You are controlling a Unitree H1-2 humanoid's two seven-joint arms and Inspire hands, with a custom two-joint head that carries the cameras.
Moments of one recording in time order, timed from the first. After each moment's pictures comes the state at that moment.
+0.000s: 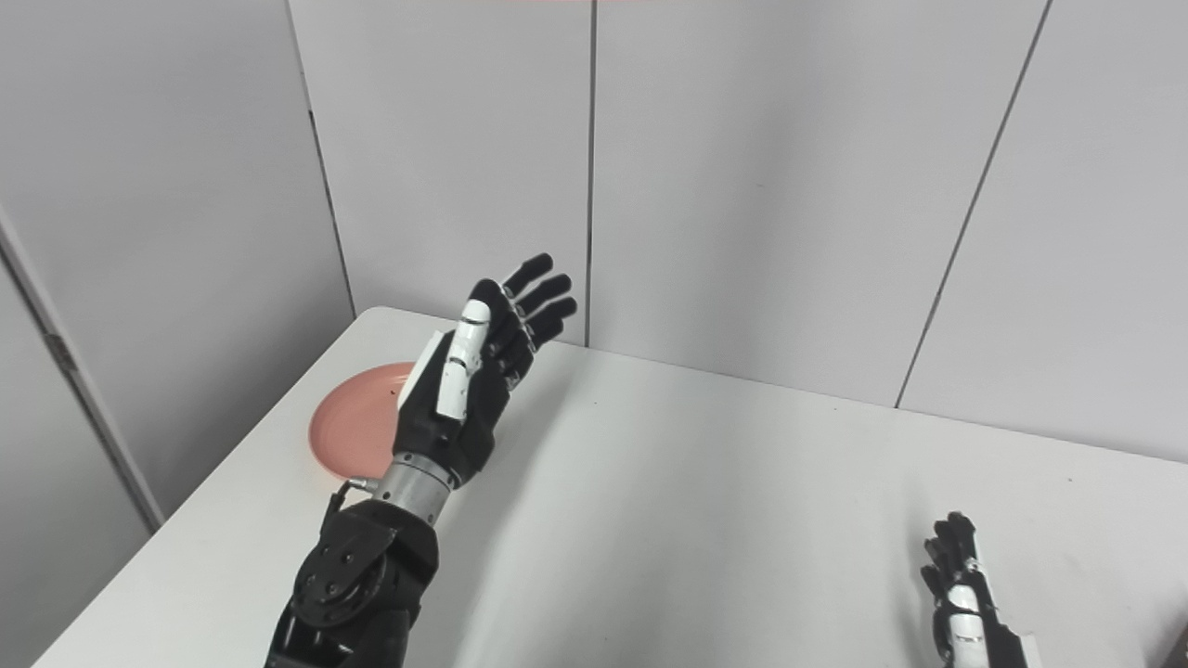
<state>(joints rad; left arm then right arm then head) -0.36 -0.02 0.09 -0.30 -0.22 0.28 -0.04 -0.06 -0.13 -0.05 0.02 0.14 -0.15 0.12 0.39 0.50</state>
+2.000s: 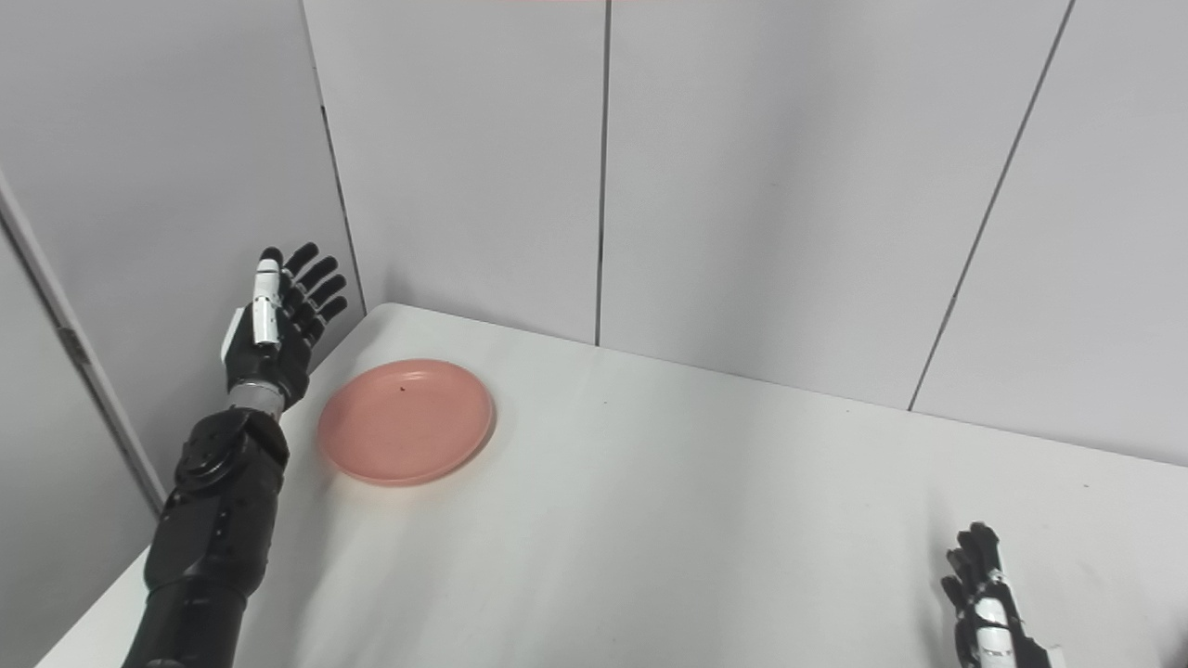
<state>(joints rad) -0.58 0.31 0.46 0.46 -0.37 0.05 0.01 -0.05 -0.17 -0.06 0.02 0.18 -0.15 0.14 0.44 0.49</state>
